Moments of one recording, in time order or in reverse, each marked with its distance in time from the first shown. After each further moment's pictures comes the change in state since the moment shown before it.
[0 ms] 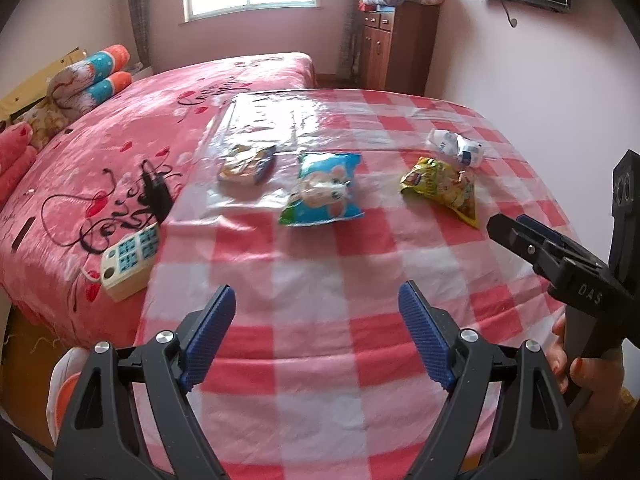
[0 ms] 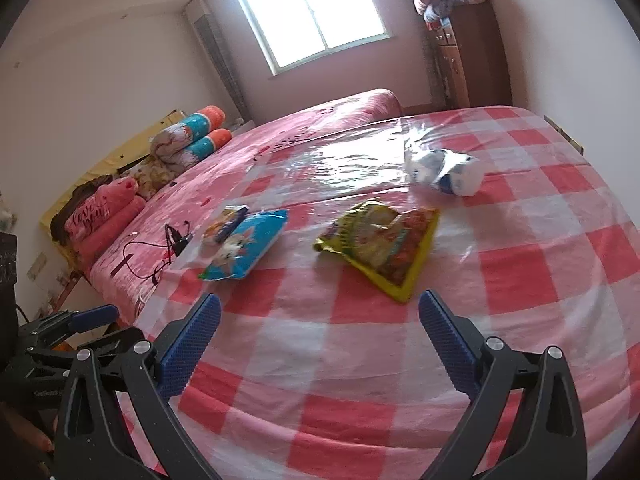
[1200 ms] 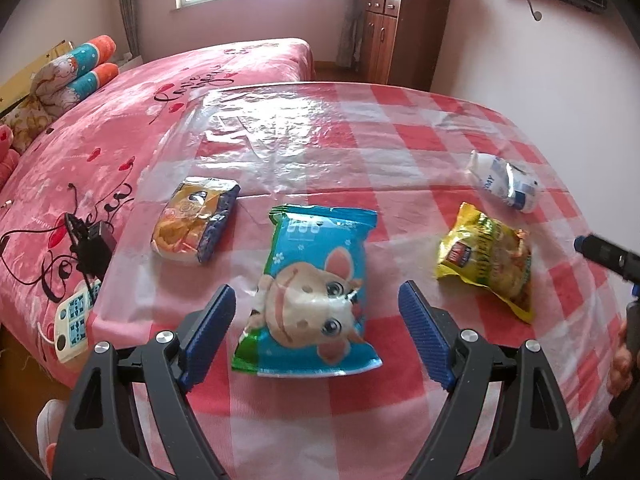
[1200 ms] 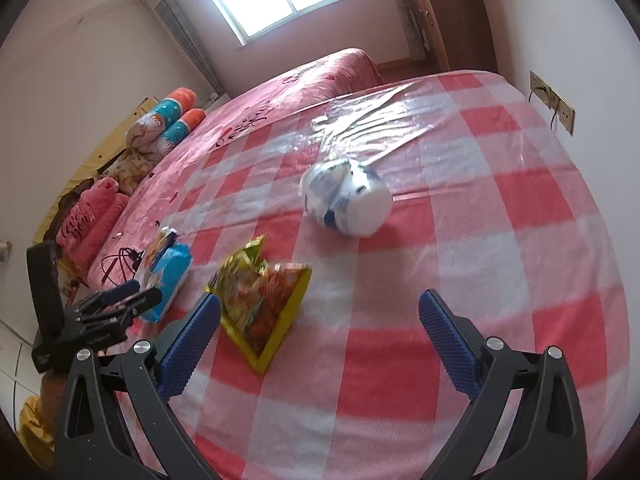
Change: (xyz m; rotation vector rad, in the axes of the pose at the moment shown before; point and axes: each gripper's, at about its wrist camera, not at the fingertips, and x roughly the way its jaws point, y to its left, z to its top) left arm 0.112 -0.006 0.077 -0.014 0.055 -0.004; right arm 0.032 -0.108 0.072 0.101 0.171 -0.005
